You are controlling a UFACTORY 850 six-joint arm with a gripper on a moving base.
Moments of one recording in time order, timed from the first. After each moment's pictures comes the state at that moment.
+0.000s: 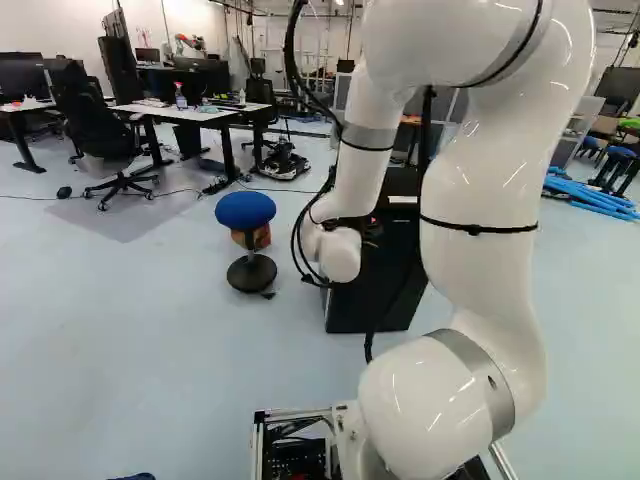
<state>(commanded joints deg) 13.4 -20.3 -23.6 35.0 73.1 0.0</state>
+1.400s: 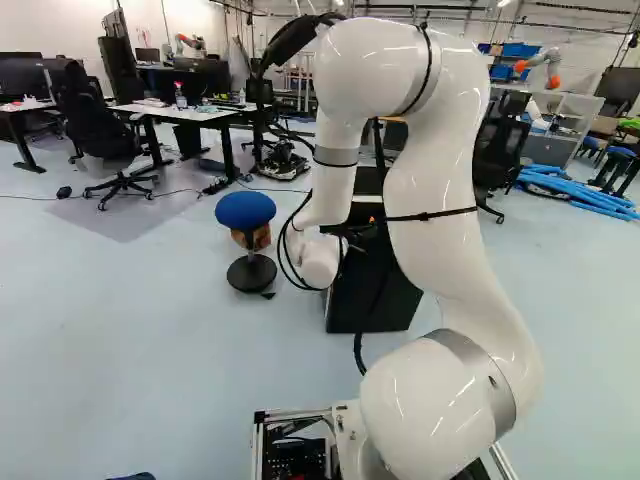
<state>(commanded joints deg) 16.4 -33.6 -32.3 45.4 84.2 0.0</state>
